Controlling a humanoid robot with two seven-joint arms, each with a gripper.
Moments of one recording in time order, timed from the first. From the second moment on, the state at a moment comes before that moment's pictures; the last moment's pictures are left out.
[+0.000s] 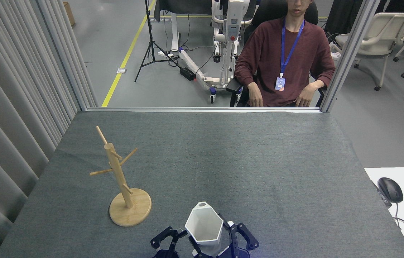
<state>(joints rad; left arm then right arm) 0.06 0.05 -0.28 -1.51 -1.87 -0.69 0.43 0.21 0.11 0.31 -1.71 1.78 -0.35 -0.30</state>
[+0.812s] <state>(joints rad) 0.04 0.05 -0.28 -1.51 -1.87 -0.71 0.43 0.25 0.11 0.37 -1.71 1.82 -0.35 -0.30</state>
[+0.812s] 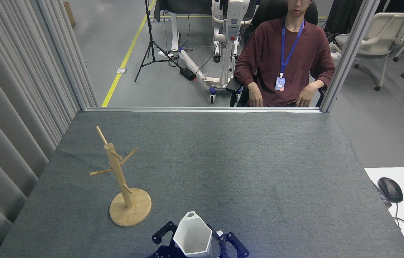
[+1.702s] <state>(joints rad) 0.05 0.06 -0.28 -1.57 -1.87 -0.74 0.43 0.24 0.12 0.36 -1.71 1.82 -0.34 -0.30</state>
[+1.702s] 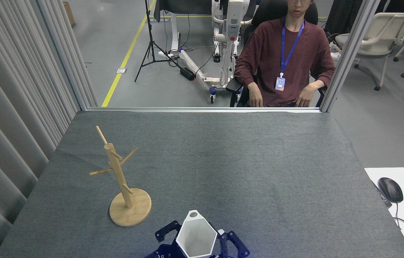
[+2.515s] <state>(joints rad) 0.05 0.06 -0.27 -1.56 -1.87 -0.73 0.44 0.24 0.13 0.35 -1.75 1.80 -0.34 -0.51</state>
